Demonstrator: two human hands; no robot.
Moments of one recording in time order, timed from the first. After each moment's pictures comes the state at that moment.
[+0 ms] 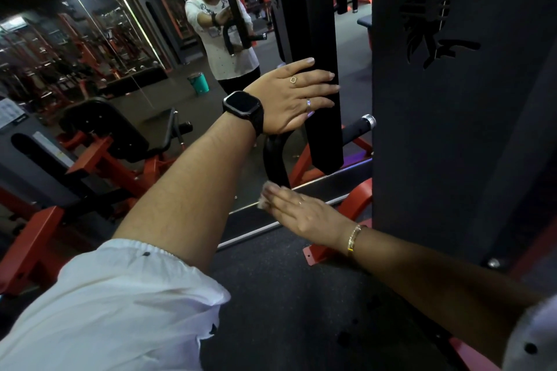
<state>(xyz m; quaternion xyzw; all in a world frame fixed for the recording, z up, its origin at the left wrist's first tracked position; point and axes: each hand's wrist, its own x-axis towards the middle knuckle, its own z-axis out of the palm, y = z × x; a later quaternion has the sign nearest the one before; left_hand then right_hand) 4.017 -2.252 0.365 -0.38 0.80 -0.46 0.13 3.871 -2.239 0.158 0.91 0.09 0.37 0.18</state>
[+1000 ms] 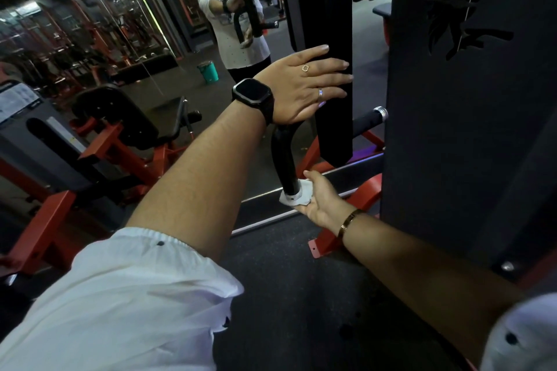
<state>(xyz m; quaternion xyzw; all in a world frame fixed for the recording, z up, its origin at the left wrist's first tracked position) 4.024 -2.253 0.365 -0.37 0.80 -0.45 0.12 3.910 -2.242 0.179 0.24 -0.34 0.16 -0.90</state>
